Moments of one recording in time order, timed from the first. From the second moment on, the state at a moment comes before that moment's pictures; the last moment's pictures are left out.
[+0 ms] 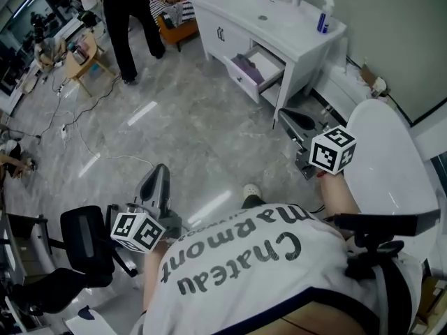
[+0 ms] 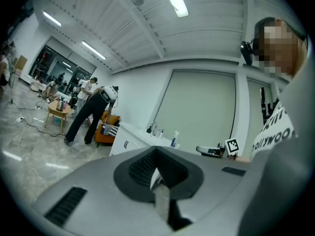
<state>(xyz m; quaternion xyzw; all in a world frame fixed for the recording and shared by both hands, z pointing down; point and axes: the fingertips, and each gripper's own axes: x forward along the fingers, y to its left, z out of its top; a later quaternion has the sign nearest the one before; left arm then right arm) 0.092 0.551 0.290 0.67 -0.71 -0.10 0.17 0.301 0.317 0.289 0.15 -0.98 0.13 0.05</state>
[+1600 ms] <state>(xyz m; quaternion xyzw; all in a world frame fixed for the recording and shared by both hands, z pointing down) 0.030 0.341 0.313 0.68 -0.70 -0.11 0.18 0.241 0.098 0.351 0.18 -0.97 0.14 0.12</state>
